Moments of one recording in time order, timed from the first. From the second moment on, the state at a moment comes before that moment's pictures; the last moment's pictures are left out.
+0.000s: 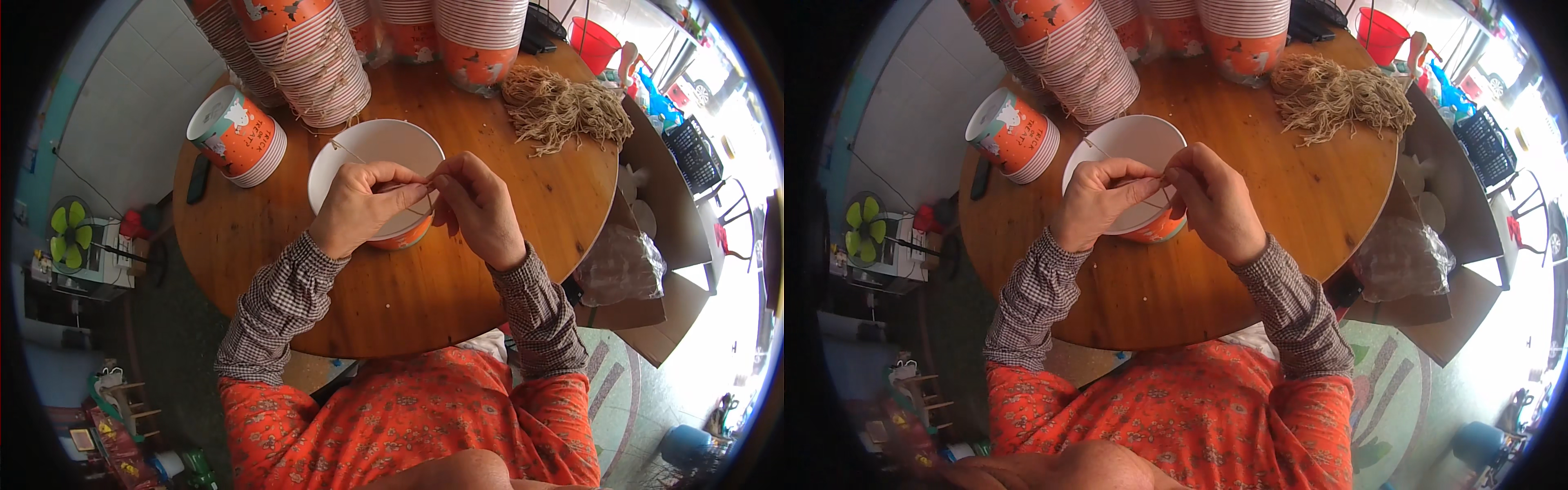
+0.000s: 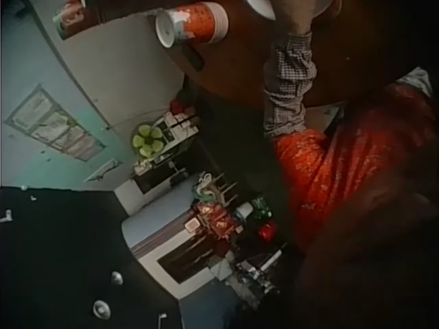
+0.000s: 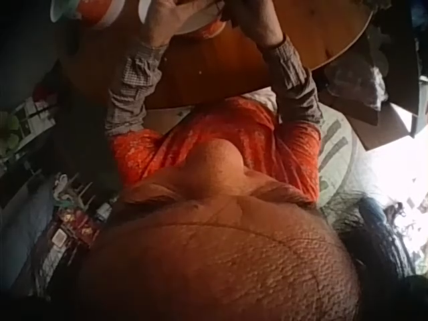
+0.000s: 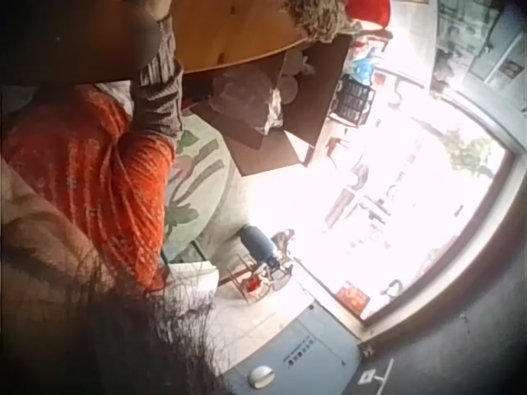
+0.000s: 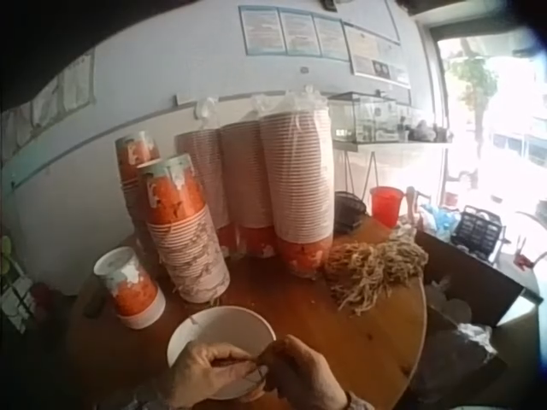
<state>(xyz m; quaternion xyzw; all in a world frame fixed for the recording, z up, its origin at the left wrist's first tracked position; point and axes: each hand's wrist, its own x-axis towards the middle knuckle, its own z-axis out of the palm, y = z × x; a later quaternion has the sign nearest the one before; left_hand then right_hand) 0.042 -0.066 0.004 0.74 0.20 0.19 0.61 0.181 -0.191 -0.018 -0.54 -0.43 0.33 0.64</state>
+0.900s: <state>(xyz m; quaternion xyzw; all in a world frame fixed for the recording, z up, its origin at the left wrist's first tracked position) 0.031 -0.086 -0.002 0.91 0.04 0.38 0.15 0.180 -0.180 -0.011 -0.60 -0.50 0.13 0.61</state>
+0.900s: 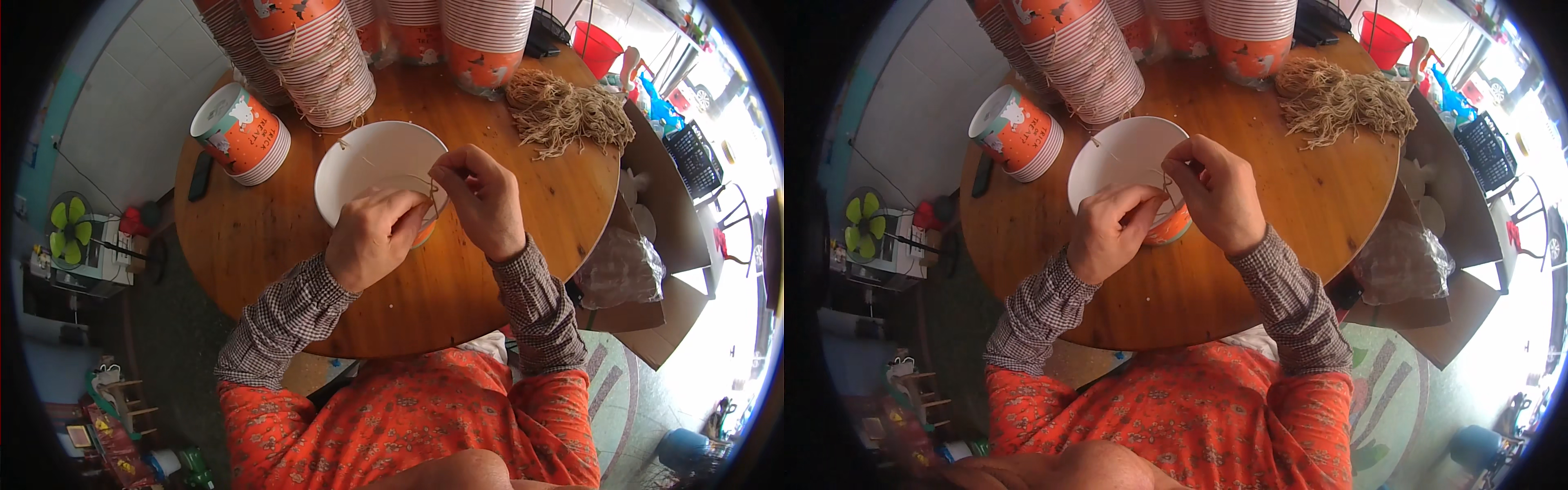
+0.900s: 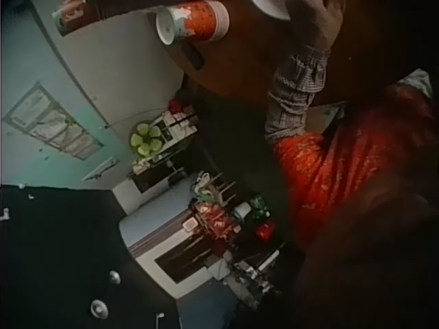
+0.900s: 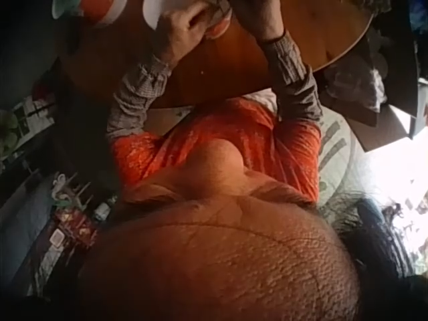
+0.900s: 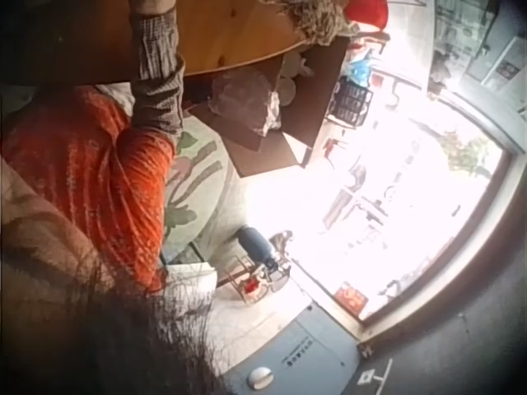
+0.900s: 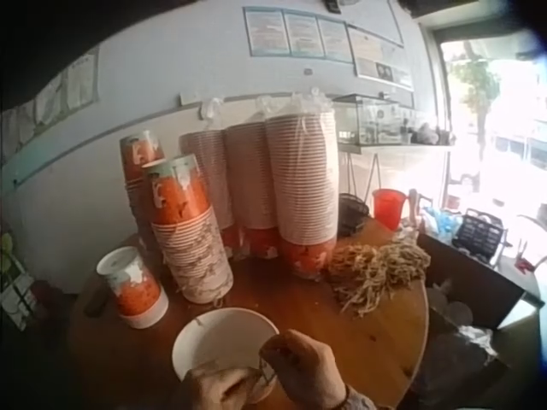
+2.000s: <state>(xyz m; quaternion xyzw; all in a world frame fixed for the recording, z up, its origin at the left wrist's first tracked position) -0.024 -0.096 0.005 0.82 0.12 0.35 0.44 0.136 -0.194 0.043 -0.50 -0.77 0.00 0.38</state>
